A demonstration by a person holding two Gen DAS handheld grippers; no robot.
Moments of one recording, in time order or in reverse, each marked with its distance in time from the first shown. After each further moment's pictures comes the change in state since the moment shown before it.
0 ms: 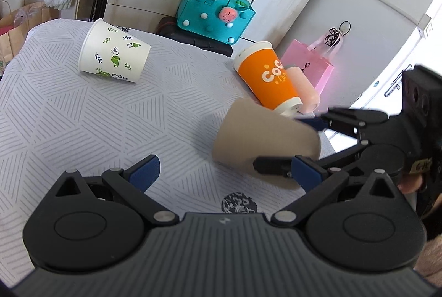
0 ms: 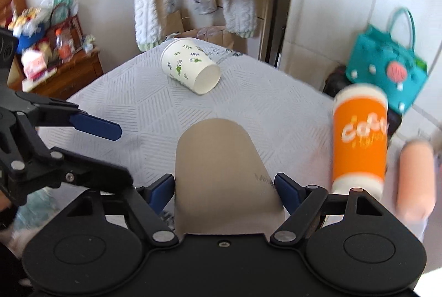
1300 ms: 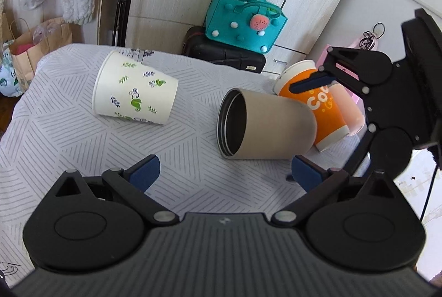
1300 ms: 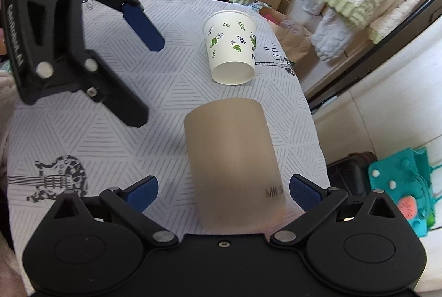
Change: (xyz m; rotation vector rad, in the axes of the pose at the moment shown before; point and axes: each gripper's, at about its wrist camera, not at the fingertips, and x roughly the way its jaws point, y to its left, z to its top) left arm 0.042 0.012 0.049 0.010 -0.004 0.160; right arm 0.039 -0.015 0.055 -0.759 0.145 0.059
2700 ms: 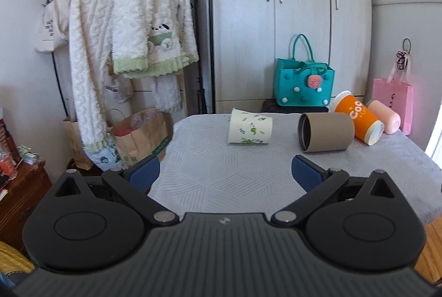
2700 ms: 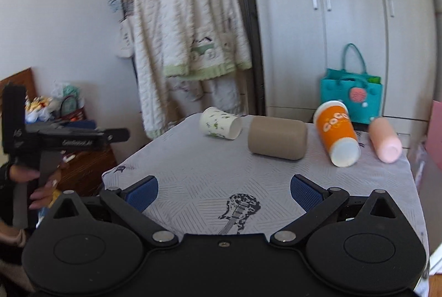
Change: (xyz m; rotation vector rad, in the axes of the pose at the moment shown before) left arm -0.179 0.004 -0.107 0.222 -0.394 0.360; right arm -0.122 0.212 -0.066 0.891 -0.544 -0.270
